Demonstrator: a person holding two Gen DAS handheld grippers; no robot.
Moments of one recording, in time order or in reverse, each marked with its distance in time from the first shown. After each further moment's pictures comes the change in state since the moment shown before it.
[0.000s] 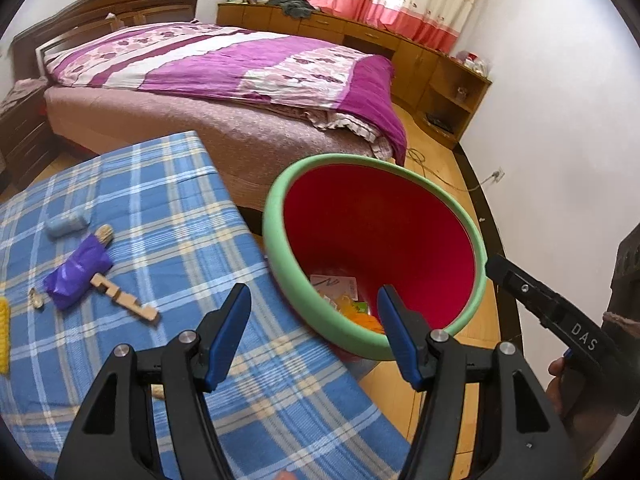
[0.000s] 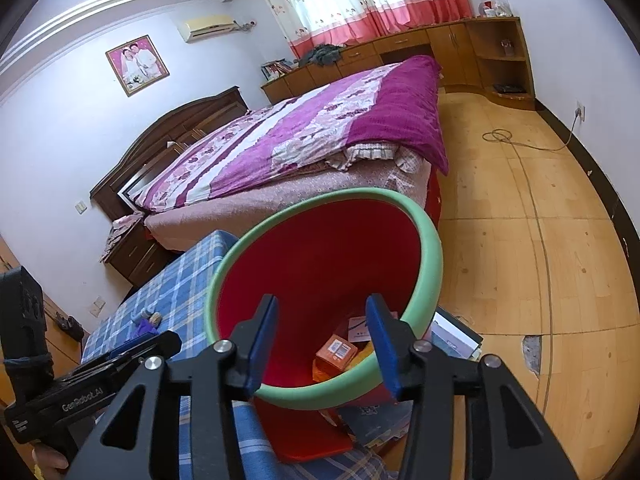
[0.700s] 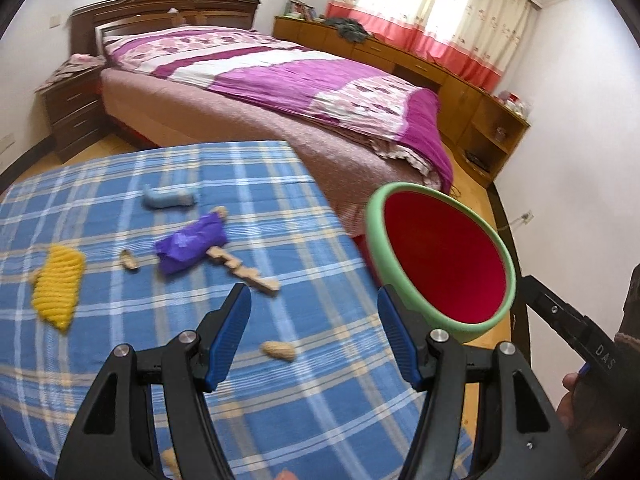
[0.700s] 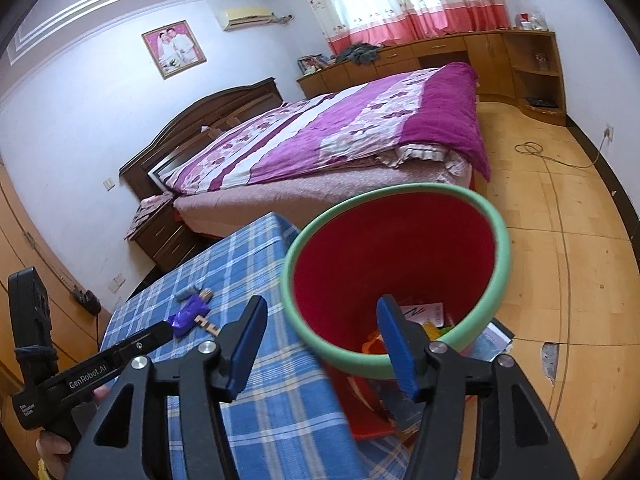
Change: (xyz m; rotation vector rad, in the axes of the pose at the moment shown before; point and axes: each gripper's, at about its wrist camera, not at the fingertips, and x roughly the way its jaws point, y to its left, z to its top) left arm -0.067 0.077 -0.024 -0.148 -0.086 0.111; right arm -0.012 0.068 -0.019 -0.086 0.023 0.081
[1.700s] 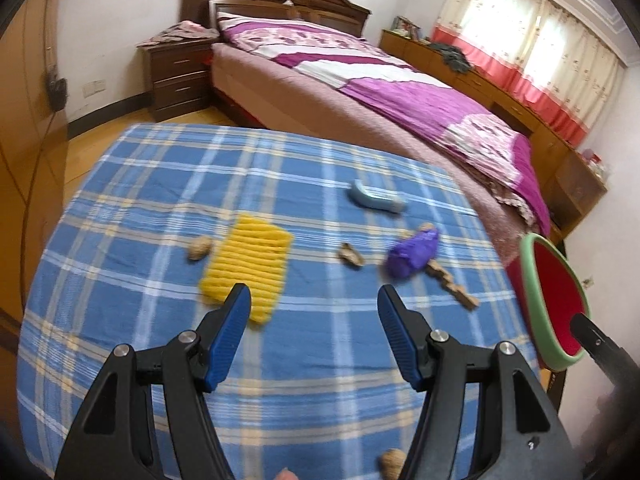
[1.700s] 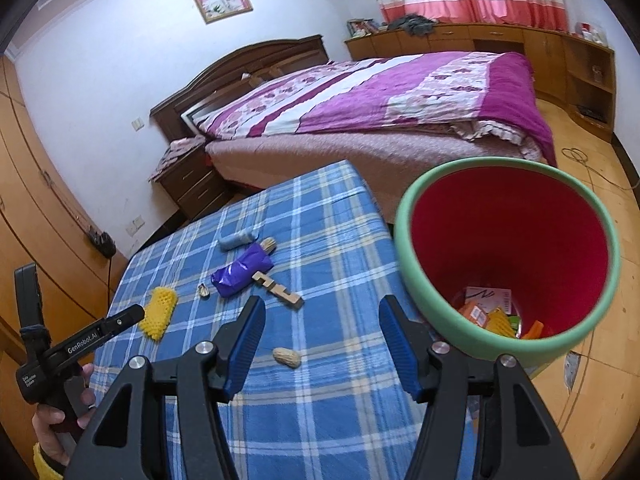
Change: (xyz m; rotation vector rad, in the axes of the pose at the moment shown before) left arm -0.033 0.165 -0.016 -0.235 -0.038 0.263; right arm 0.065 0.099 -0.023 -0.150 0.154 0.080
